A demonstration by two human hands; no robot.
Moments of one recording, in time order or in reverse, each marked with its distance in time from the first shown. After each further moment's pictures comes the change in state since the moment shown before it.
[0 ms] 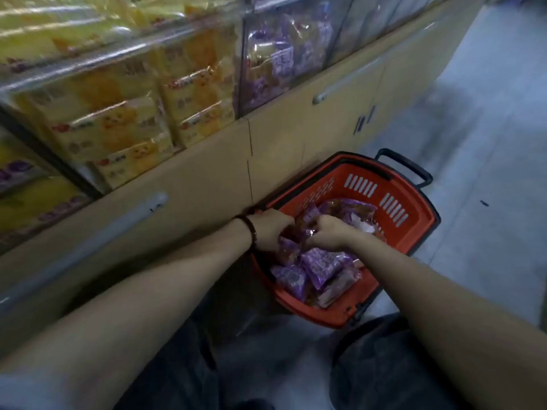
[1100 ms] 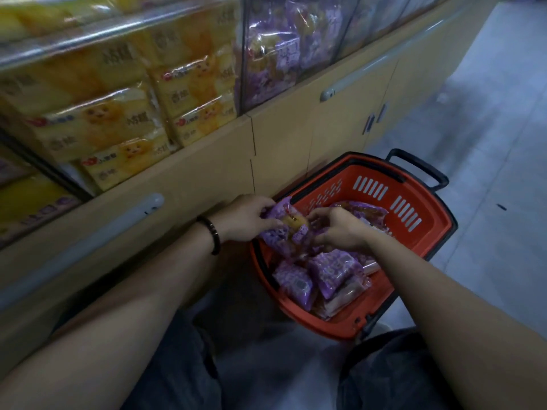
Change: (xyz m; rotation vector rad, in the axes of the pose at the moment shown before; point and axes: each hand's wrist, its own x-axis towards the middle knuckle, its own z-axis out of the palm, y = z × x) left_hand -0.041 -0.020 -0.035 -0.405 0.192 -0.168; right_hand 0.008 0.007 -0.015 0.275 -0.032 -0.222
